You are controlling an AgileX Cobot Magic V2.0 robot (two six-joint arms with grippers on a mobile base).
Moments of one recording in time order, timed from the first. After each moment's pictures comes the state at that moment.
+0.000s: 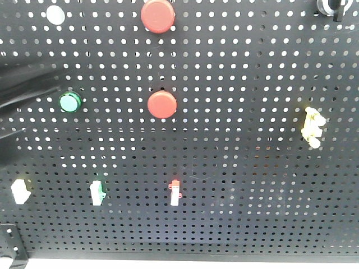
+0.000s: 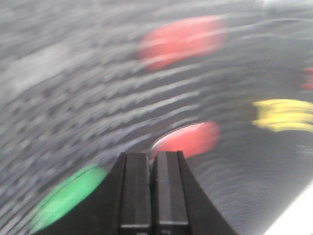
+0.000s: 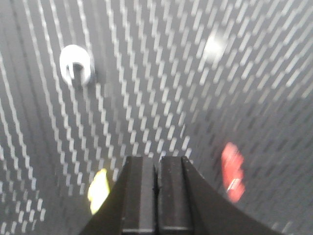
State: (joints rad) left arm -0.63 1.01 -1.28 -0.48 0.32 0.63; right arm -0.01 0.58 -0.97 0.20 0.38 -0.03
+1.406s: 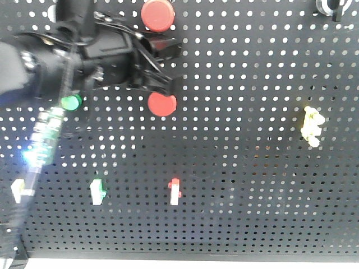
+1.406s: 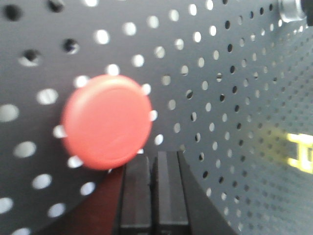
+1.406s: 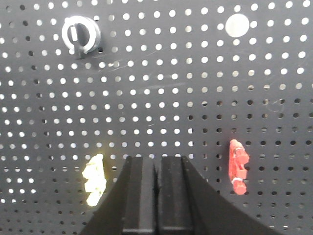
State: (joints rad) left arm -0.61 1.44 -1.66 -0.49 0.33 0.68; right arm -0.01 0.60 -0.97 0.24 0.38 -0.18
